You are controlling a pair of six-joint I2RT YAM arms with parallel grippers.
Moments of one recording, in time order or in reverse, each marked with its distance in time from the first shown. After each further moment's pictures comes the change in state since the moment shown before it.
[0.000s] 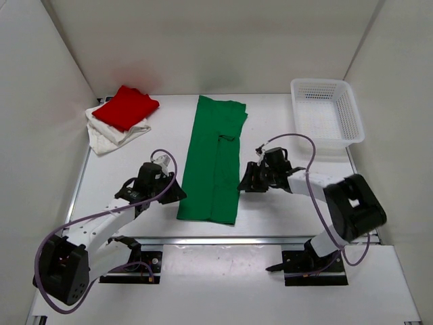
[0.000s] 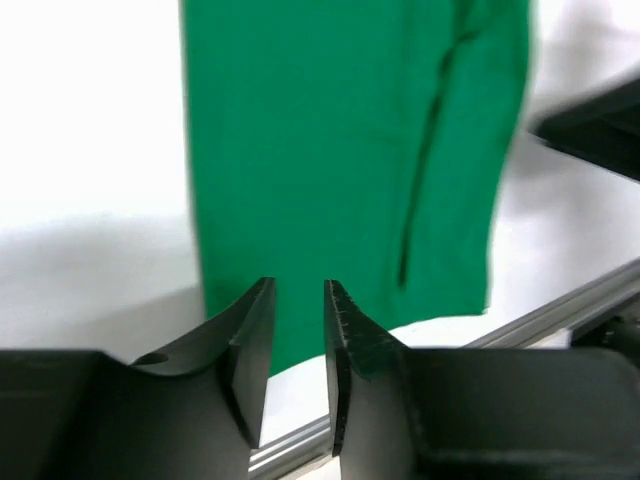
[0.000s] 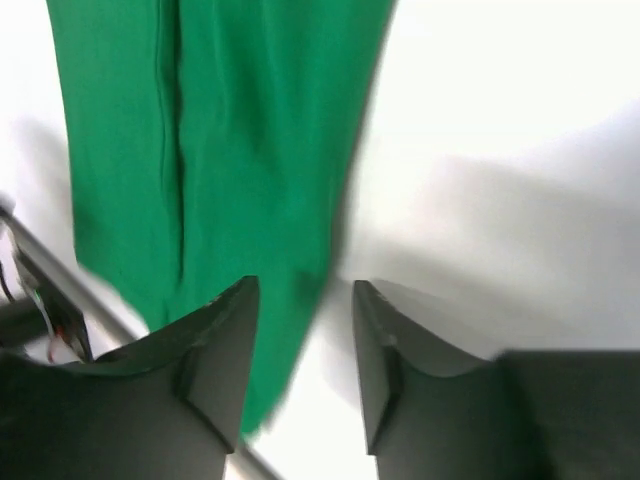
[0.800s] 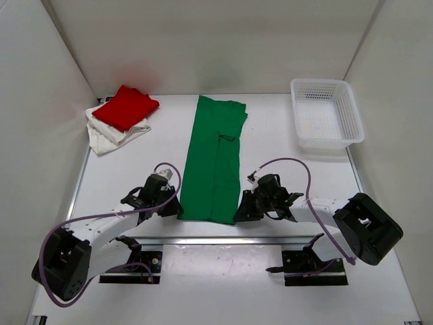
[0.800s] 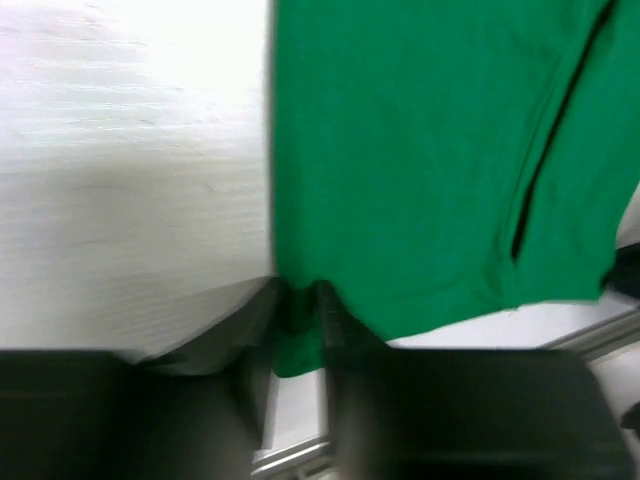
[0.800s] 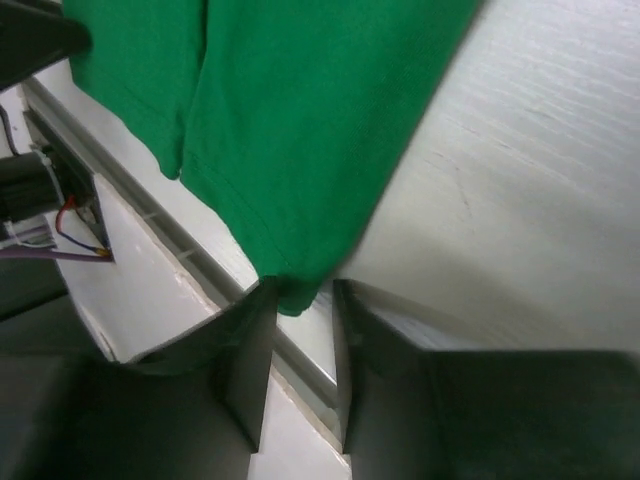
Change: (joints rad) left arm -0.074 0.026 -0.135 -0.008 -0.108 -0.017; right arm 0.250 -0.258 -0.332 0.113 -0.027 0.190
